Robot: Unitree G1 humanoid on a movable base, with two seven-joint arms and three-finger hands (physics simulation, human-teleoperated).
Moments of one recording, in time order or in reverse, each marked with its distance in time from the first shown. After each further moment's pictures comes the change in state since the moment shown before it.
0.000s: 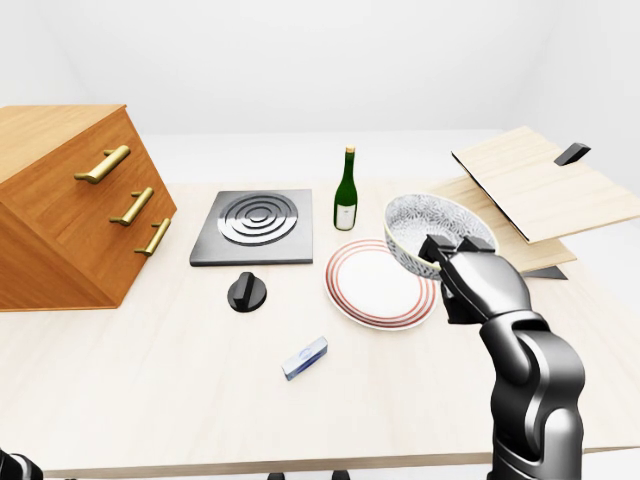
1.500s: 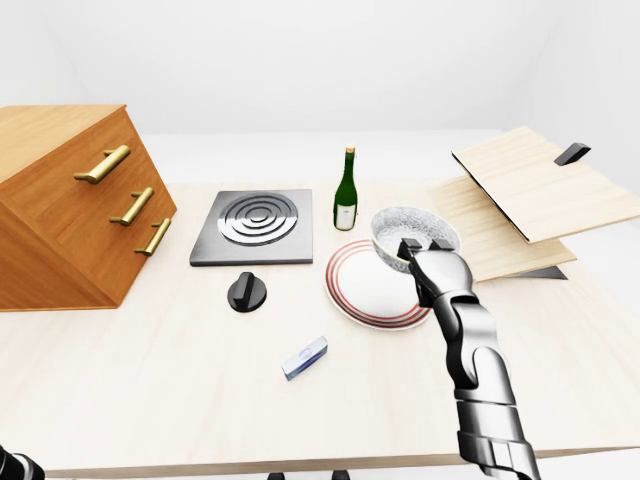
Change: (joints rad) left arm 0.001 -0.006 -0.005 0.003 0.007 0.000 -0.006; right arm -0.178 -0.038 0.225 0.548 -0.166 0.000 -0.385
